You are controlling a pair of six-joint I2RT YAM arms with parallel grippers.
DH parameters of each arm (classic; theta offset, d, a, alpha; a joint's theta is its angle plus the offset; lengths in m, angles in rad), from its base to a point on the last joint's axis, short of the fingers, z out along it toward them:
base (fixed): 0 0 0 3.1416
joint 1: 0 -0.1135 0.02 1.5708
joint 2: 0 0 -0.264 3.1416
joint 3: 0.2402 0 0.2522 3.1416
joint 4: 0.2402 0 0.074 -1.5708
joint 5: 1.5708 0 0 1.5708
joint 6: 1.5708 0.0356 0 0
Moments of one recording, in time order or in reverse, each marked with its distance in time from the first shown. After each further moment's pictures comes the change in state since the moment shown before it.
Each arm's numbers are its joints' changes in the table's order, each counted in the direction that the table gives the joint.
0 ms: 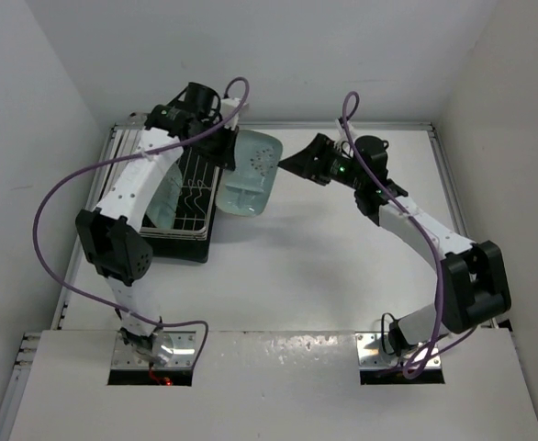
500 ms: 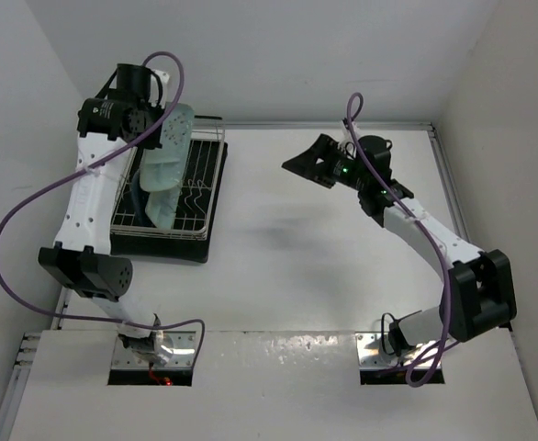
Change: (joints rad) left arm -0.219 -0.180 0.117 0.134 -0.569 0.026; right arm -0.001 -0.045 0.033 0.110 0.048 -0.013
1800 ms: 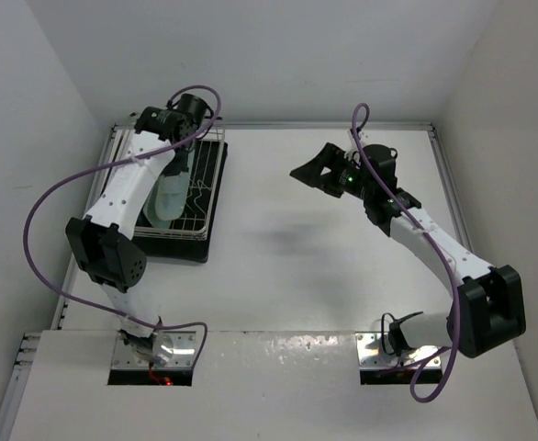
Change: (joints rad) left arm 0.172 0.102 -0.150 0.141 -0.397 -0.339; right arm -0.001 -0.098 -0.068 0.110 0.105 -0.031
